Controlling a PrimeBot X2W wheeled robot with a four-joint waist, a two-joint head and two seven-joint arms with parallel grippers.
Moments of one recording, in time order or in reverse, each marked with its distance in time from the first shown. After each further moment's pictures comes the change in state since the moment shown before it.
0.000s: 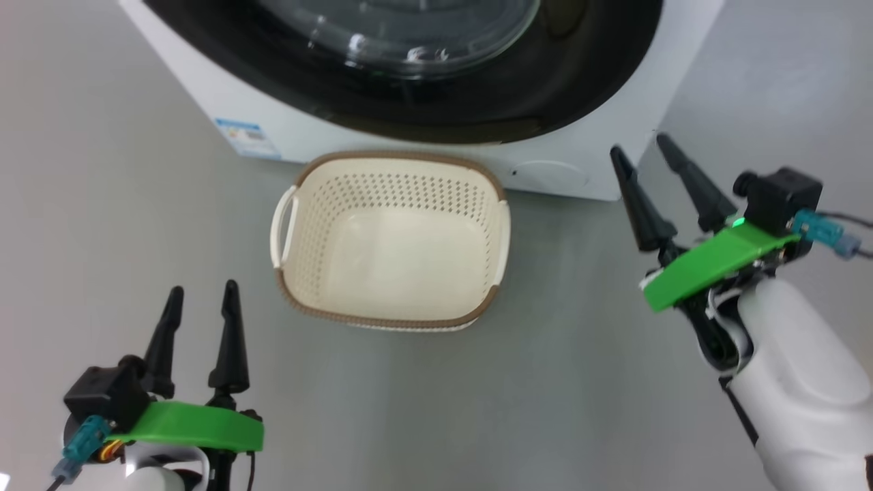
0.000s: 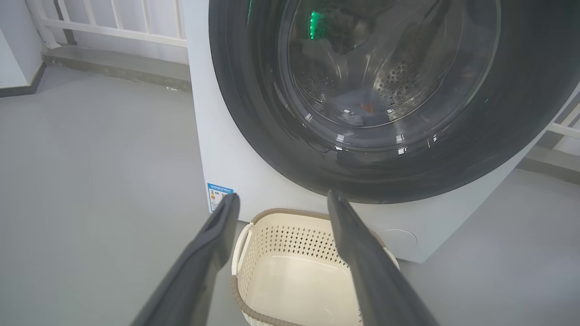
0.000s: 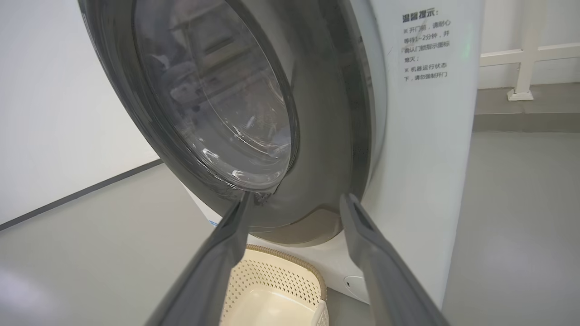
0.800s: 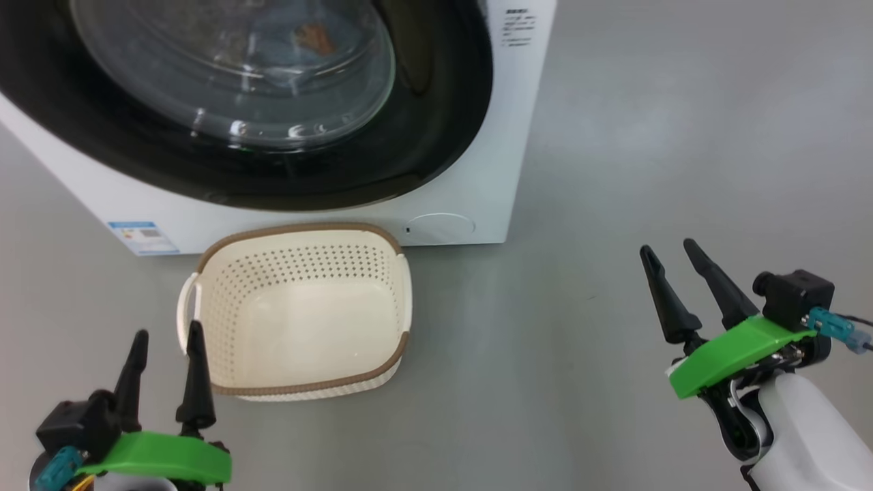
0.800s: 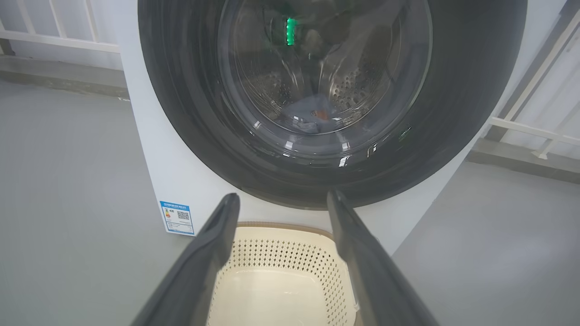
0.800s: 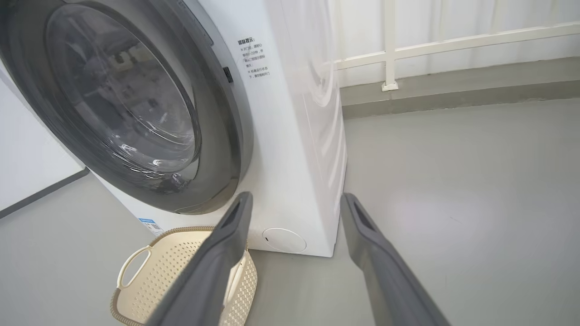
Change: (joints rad) left arm 0.057 0.033 0.070 0.052 0.011 -0.001 0.000; right arm 0.243 -0.005 -0.088 -0.036 -0.009 0.000 0.000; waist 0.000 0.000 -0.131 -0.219
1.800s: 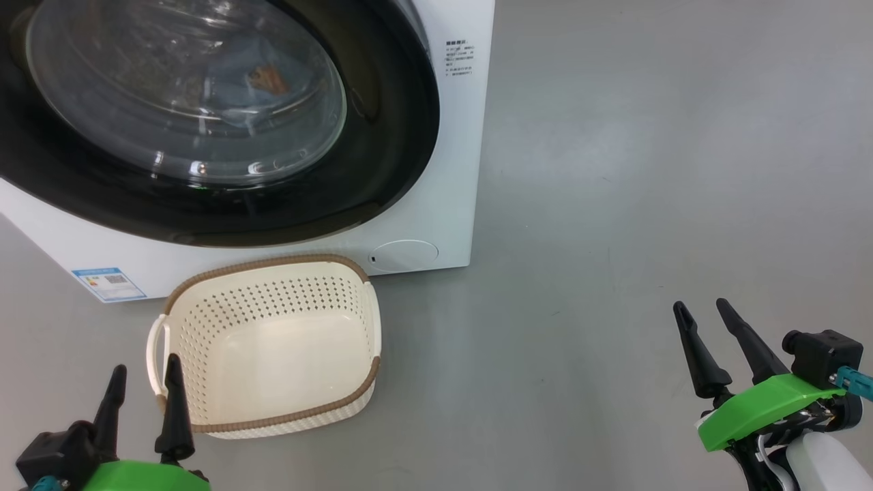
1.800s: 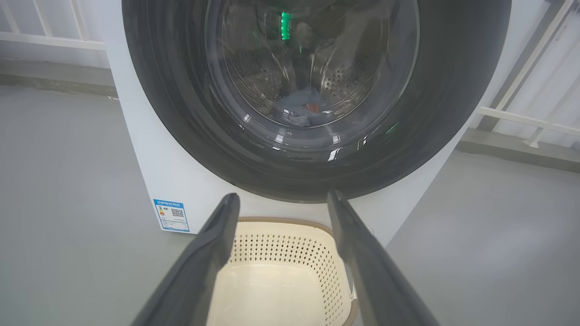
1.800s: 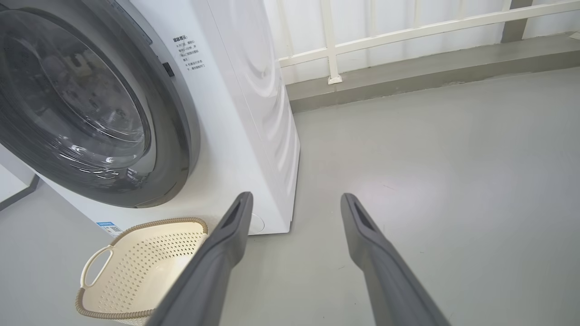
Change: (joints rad) left arm 0.064 0.026 0.038 0.020 -0.005 0.000 0.000; right arm 0.161 -0.011 -0.083 -0.033 -0.009 0.000 0.000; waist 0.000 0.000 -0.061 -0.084
